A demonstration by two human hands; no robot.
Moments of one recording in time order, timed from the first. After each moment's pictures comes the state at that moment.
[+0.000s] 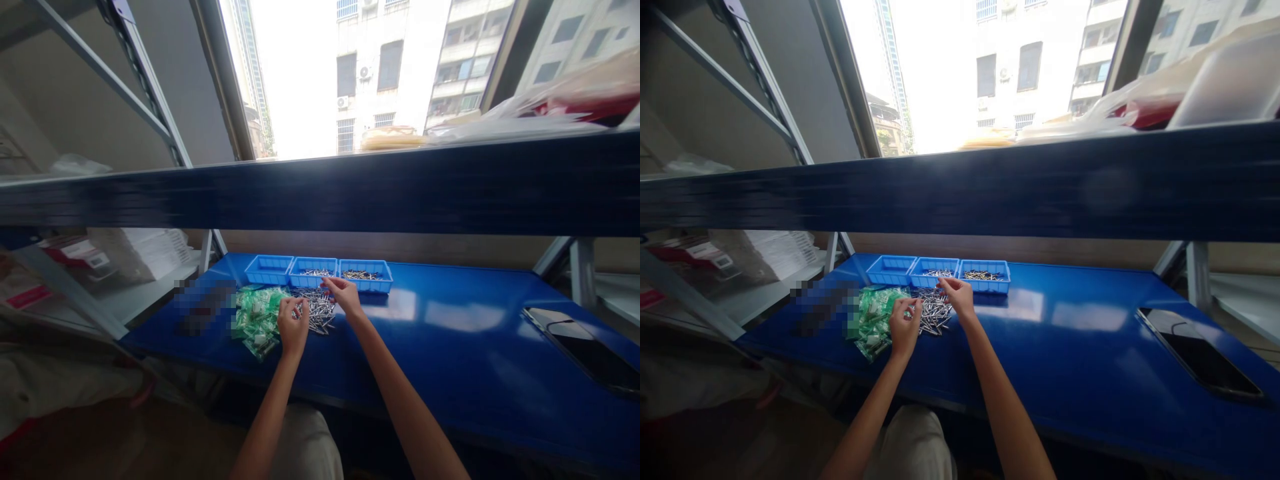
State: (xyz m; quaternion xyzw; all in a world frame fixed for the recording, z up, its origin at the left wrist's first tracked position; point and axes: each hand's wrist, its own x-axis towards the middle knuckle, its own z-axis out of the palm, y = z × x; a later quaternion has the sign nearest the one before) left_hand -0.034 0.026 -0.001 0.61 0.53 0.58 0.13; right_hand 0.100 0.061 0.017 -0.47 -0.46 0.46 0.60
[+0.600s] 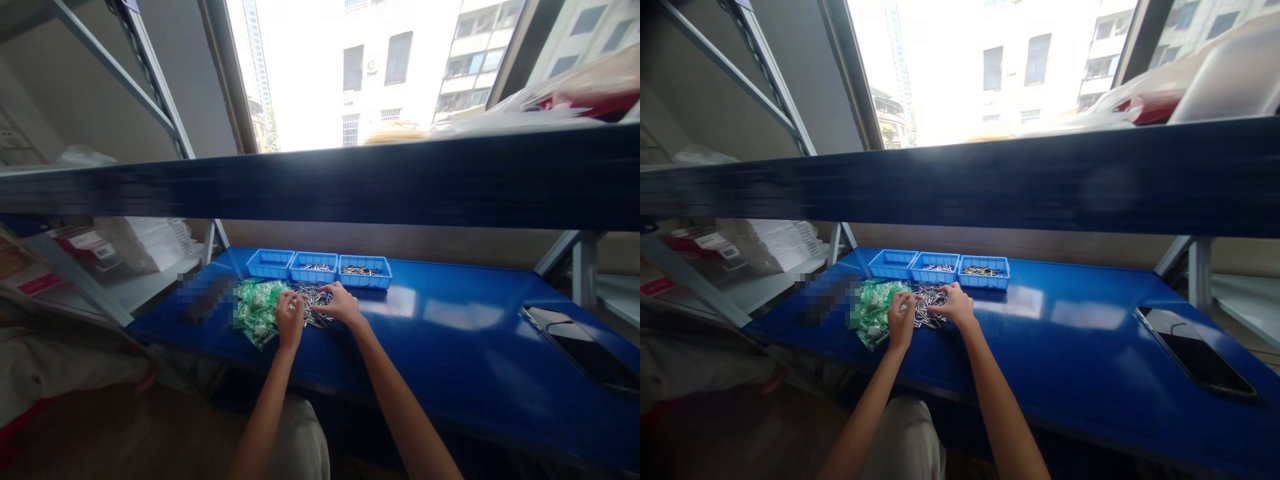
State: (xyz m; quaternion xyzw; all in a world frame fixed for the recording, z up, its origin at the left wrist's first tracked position) left_hand -0.035 0.016 0.009 0.59 0.51 0.59 0.20; right_hand 0.103 0.036 0.013 -0.65 -0.67 0.20 0.30
